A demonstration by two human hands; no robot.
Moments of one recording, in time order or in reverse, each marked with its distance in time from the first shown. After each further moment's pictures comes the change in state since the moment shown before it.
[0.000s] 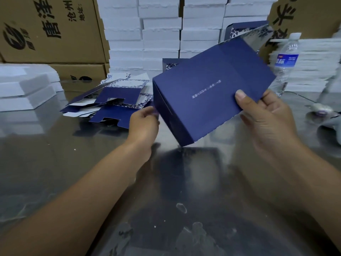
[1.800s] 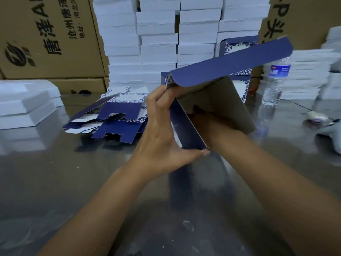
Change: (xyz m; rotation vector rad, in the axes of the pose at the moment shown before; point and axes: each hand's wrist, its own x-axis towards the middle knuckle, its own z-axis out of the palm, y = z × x) left_hand -0.019 0.013 -0.010 0.318 -0.320 1.170; right_hand 0.041 0.027 0.065 -1.839 -0.606 0.136
